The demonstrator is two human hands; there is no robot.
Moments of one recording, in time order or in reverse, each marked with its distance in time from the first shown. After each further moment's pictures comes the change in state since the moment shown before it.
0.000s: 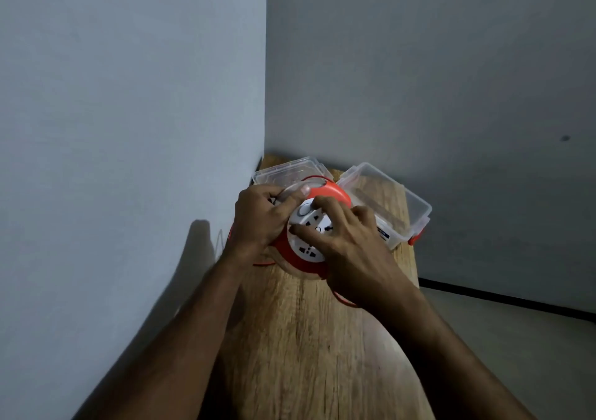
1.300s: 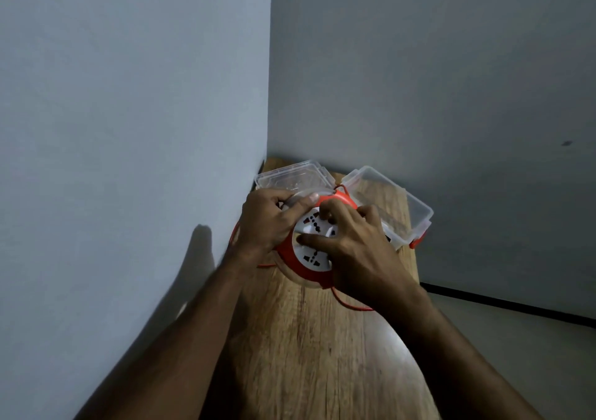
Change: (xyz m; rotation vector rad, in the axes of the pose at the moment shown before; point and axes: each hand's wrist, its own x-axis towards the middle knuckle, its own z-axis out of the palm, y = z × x) left_hand -0.001 0.004 0.001 -0.017 -0.062 0.036; right_hand 0.000 0.015 0.002 -0.044 0.075 -0.082
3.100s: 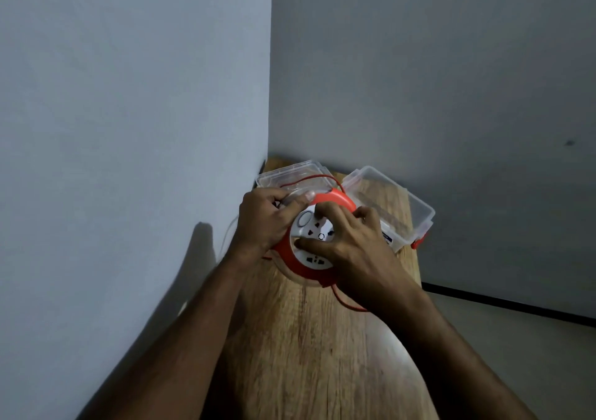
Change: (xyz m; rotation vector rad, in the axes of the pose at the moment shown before) left_hand 0.002 0.001 -0.004 -0.011 0.017 -0.047; right_hand 0.000 -0.007 -0.007 0.007 -0.040 0.013
